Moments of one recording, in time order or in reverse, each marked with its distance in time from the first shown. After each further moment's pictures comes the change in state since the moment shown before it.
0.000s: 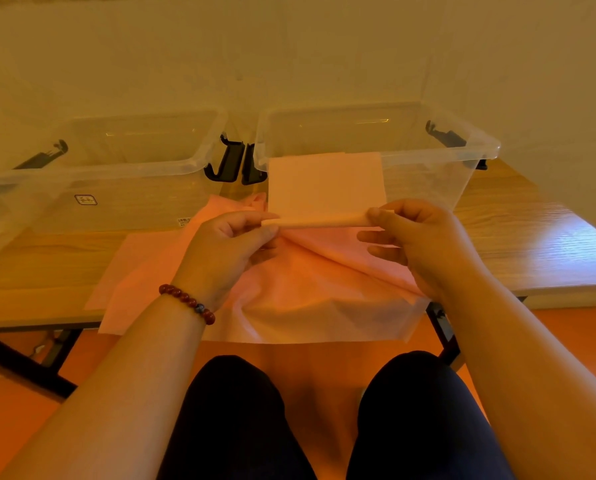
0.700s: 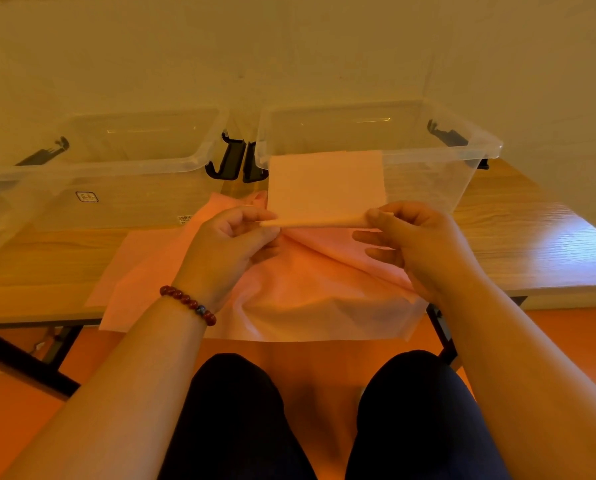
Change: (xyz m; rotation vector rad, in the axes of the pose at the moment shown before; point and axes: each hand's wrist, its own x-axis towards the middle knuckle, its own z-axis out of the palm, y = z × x) left_hand -0.002 -0.001 -0.001 -0.020 0.006 0.020; right_hand -0.005 0.003 0.002 0.014 -0.031 -0.015
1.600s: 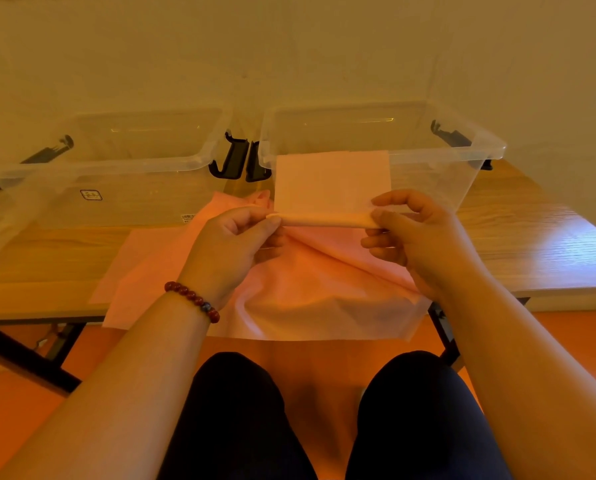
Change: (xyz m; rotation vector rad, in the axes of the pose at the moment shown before) left_hand 0.000 0.001 0.003 0.045 0.007 0.024; right_hand 0.006 0.001 -0.001 -0.031 0.035 -0.021
